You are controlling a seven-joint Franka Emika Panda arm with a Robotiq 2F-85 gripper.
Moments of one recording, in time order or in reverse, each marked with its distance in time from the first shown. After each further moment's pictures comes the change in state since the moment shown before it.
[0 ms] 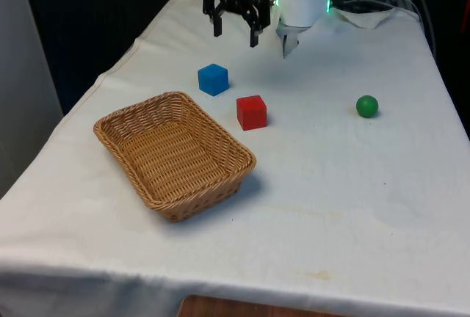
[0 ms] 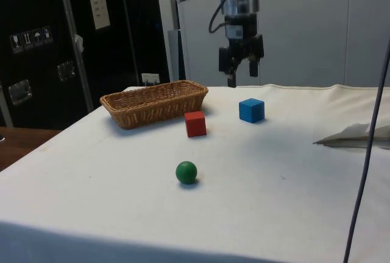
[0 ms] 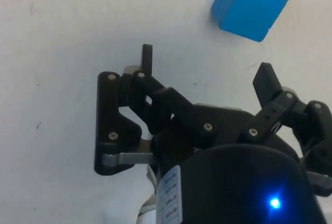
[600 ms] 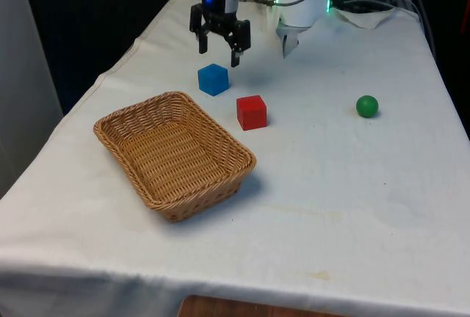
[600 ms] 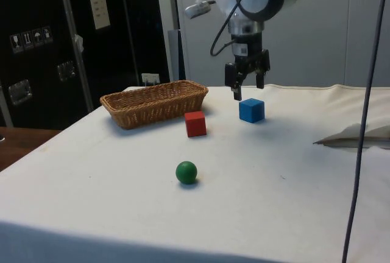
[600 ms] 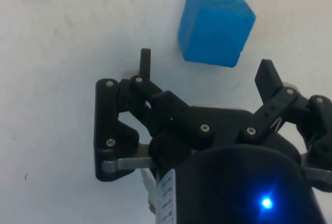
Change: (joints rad) arm -0.004 0.185 -0.050 0.006 0.139 0.152 -0.087
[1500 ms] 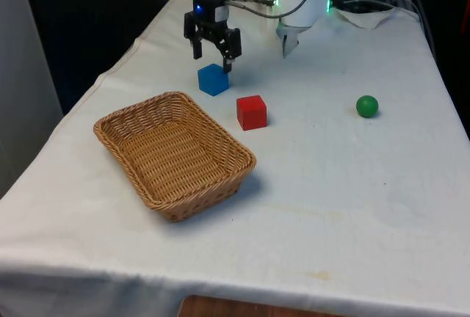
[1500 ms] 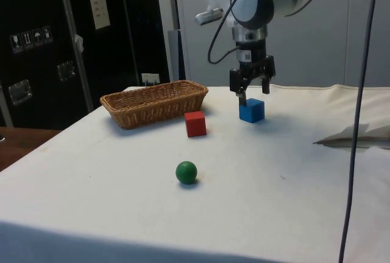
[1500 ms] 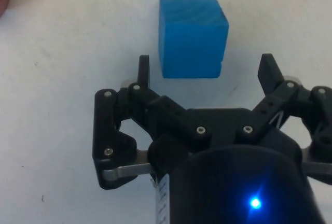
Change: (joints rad) arm -0.008 0.085 -0.012 0.027 0.152 0.001 -0.105
